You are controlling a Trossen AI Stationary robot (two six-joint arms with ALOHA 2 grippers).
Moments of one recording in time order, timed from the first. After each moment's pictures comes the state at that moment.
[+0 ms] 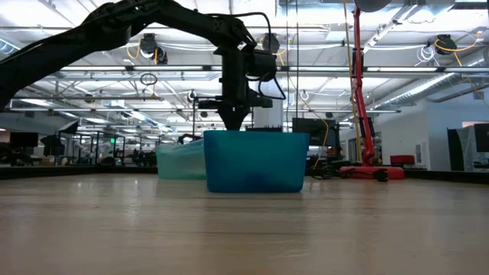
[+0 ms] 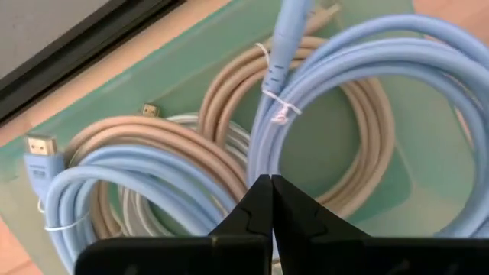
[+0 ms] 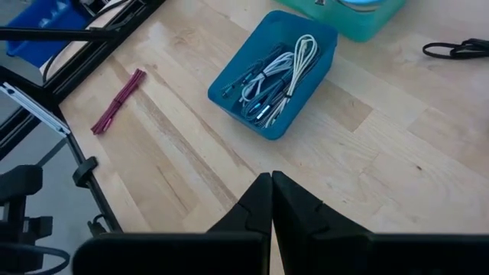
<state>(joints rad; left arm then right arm) 0.46 2.39 2.35 -1.41 -0.13 -0.58 0.79 1.33 1.40 -1.24 0.70 1.51</state>
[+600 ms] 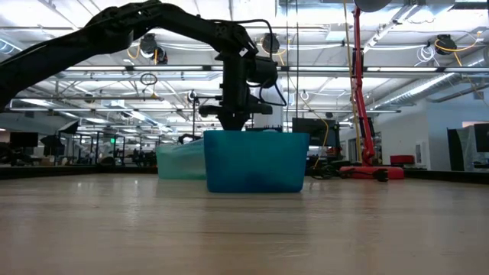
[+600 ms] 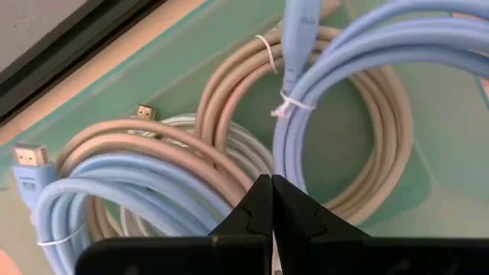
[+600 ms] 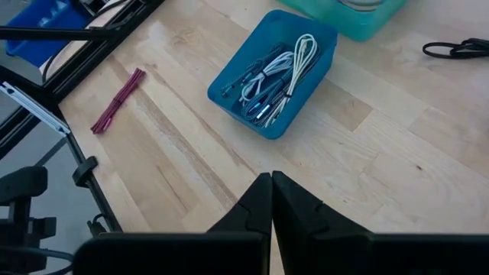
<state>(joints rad) 0.46 2.42 2.35 -1.41 -0.12 -0.55 0.79 1.33 1.40 -1.24 0.70 1.51</state>
